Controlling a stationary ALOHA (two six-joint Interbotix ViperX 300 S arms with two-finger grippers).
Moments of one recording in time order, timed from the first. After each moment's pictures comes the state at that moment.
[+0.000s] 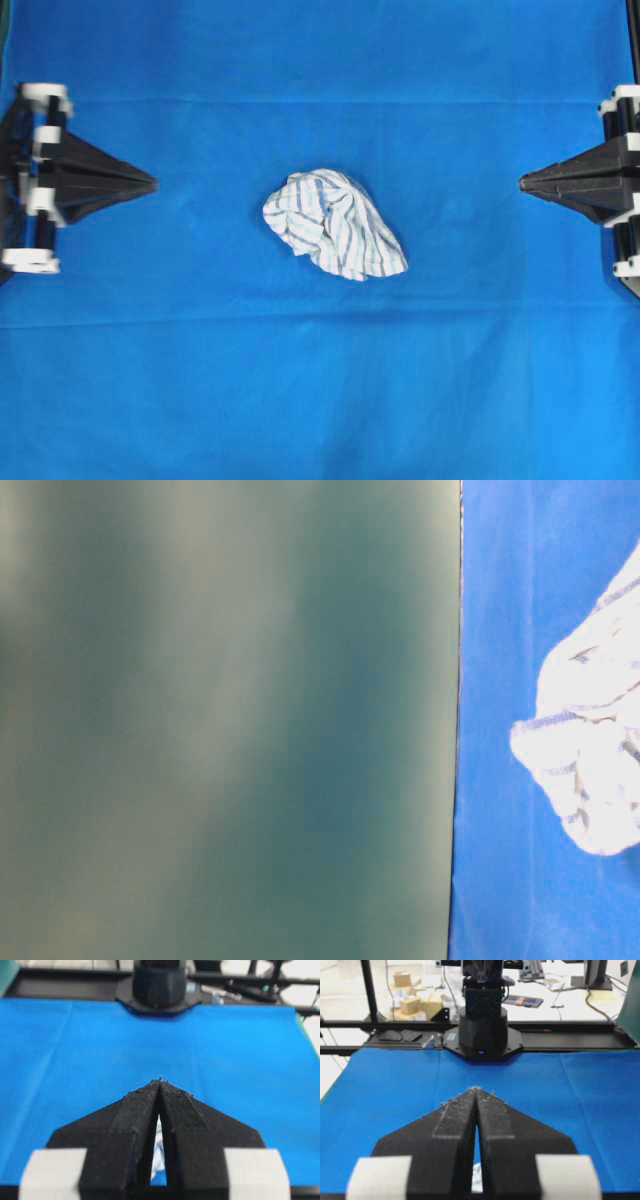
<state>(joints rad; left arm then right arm) 0.00 -0.78 1.09 -0.02 -0.30 -0.01 0.00 -0.96 1.17 0.00 -0.25 0.00</state>
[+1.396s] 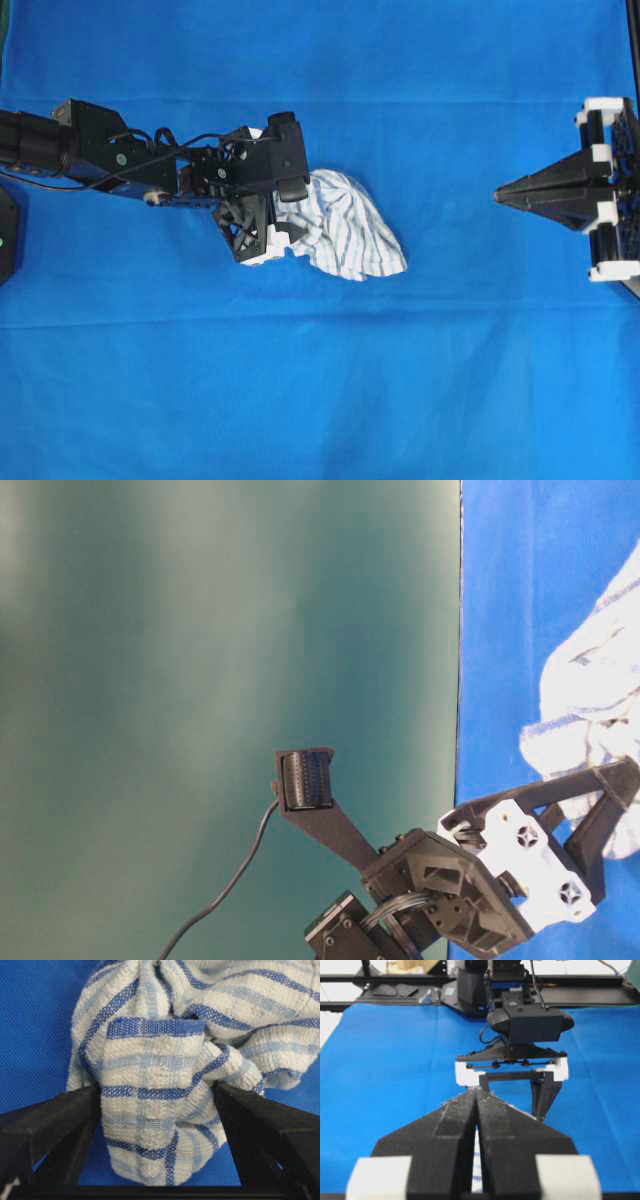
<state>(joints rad) 0.11 0.19 0.65 -0.03 -0.08 -0.04 0.00 -0.87 1.17 0.00 -0.22 0.01</state>
